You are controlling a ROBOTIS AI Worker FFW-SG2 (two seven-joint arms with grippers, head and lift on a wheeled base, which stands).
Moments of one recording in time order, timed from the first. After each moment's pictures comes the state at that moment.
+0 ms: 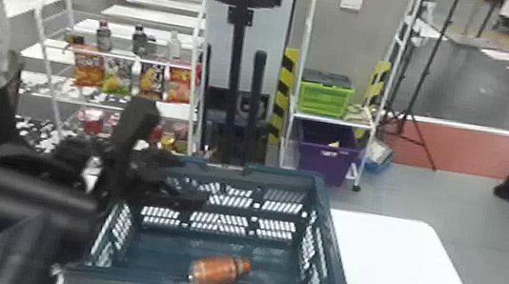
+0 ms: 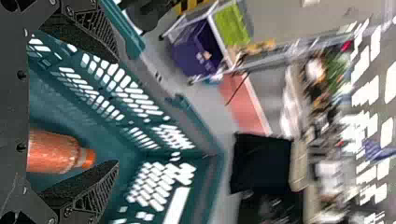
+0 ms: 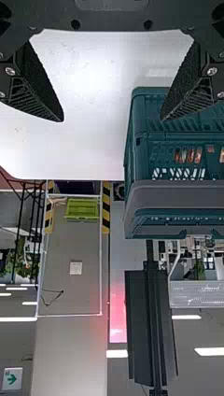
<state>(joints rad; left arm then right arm) -0.32 0.00 0.04 -1.69 -0.51 0.66 -1.04 0.95 -0.01 0.02 -2.03 0.02 -0.31 0.05</state>
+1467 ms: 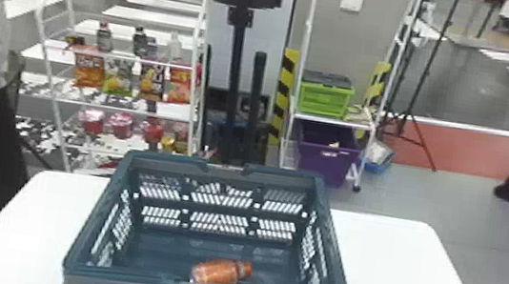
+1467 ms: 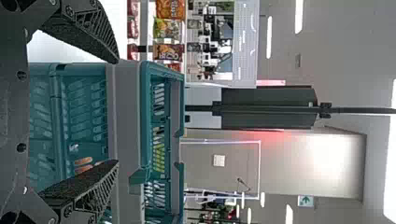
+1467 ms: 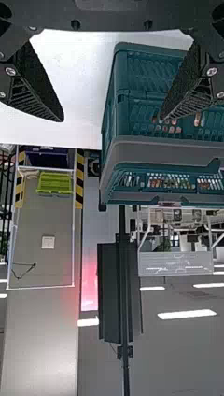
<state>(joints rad) 0.93 0.00 0.00 -2.04 0.01 -0.45 -0.06 0.98 -0.21 0.04 -2.14 -0.09 -0.33 0.06</state>
